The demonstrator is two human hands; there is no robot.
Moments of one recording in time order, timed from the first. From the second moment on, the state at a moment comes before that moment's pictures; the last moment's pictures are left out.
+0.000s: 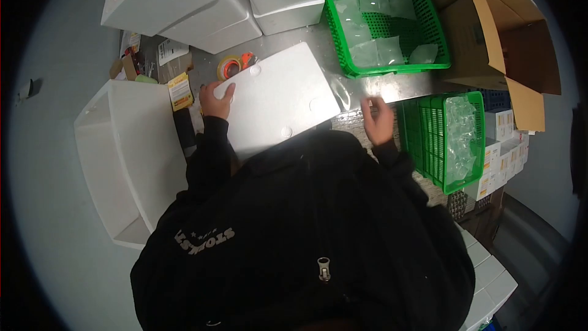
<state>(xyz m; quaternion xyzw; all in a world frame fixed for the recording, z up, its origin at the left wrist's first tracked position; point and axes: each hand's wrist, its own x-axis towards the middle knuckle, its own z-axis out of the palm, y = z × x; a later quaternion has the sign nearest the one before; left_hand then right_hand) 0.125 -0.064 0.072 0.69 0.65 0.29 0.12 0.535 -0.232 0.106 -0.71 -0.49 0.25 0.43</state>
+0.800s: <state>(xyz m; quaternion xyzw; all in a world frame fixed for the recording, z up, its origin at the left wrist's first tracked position) 0.148 -0.085 0.095 0.68 0.71 0.14 0.08 0.376 -0.066 0.164 -0.53 -0.80 0.06 0.28</state>
